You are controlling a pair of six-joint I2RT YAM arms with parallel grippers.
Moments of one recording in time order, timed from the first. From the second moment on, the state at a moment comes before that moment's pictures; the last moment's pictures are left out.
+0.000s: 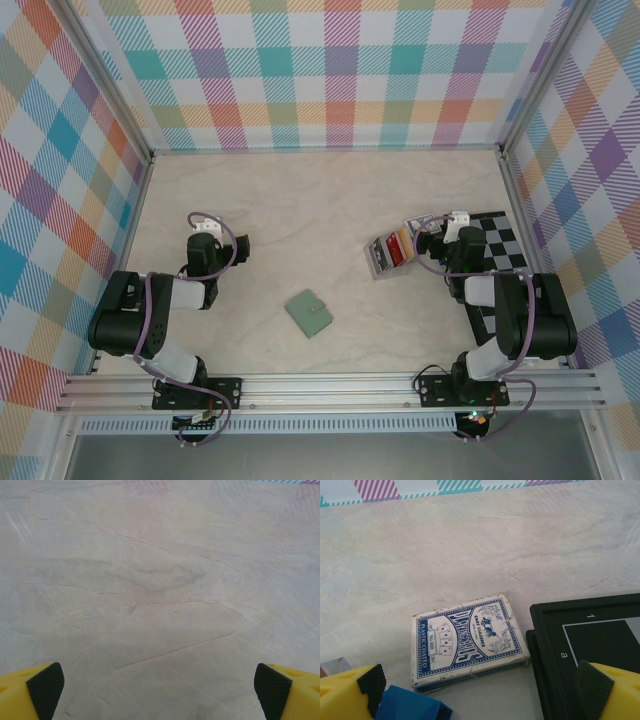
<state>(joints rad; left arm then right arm) -0.08 1.57 0.41 0.70 -0.08 -0.10 0.01 1.52 0.42 0.67 -0.11 0.07</state>
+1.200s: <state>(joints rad) -0.12 1.18 0.70 -0.31 0.36 -0.70 0.14 1.22 0.86 -0.47 -0.57 0.49</state>
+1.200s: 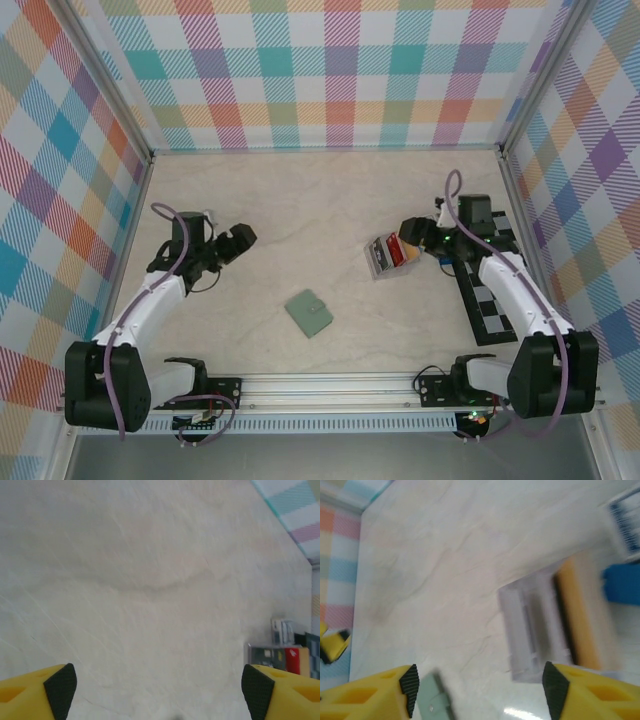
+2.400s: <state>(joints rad) -0.43 0.82 0.48 -0.56 0.21 -0.97 0.93 1.83 1.24 -0.47 -0.41 0.63</state>
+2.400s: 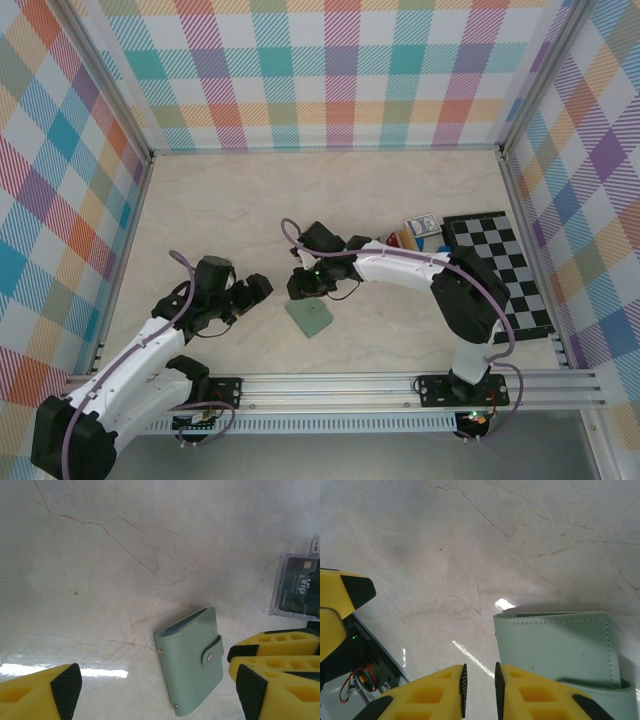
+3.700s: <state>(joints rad) -0.65 1.32 0.59 -0.28 0.41 -0.95 0.93 1.58 0.86 -0.45 -0.13 1.11</state>
